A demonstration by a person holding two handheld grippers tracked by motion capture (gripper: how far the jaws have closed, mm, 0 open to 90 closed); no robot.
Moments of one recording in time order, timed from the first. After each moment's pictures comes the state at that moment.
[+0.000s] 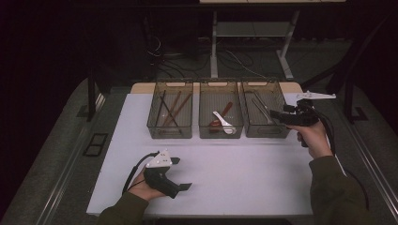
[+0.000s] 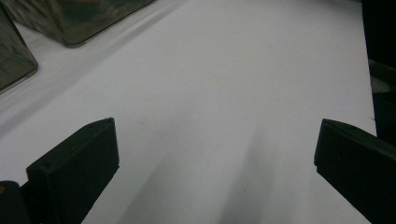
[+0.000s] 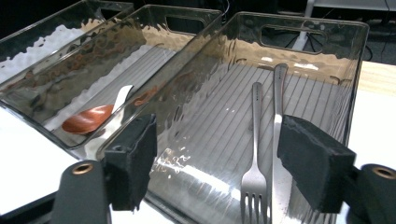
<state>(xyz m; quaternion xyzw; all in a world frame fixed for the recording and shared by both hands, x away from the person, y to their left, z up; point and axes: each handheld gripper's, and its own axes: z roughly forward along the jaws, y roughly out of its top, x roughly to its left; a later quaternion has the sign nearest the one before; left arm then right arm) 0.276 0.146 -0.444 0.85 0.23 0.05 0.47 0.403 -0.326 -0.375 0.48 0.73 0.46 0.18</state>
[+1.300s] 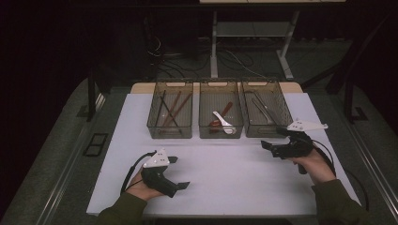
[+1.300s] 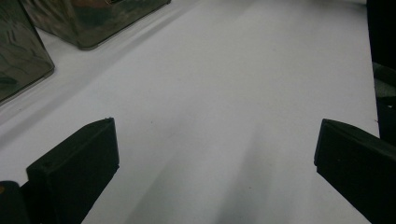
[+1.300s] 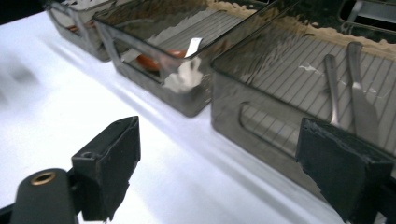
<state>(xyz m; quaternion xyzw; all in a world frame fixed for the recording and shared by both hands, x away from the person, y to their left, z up) 0.275 0.152 -0.441 0.85 0.23 0.06 0.48 0.325 -0.293 -0.403 0.40 0.78 0.45 0.17</state>
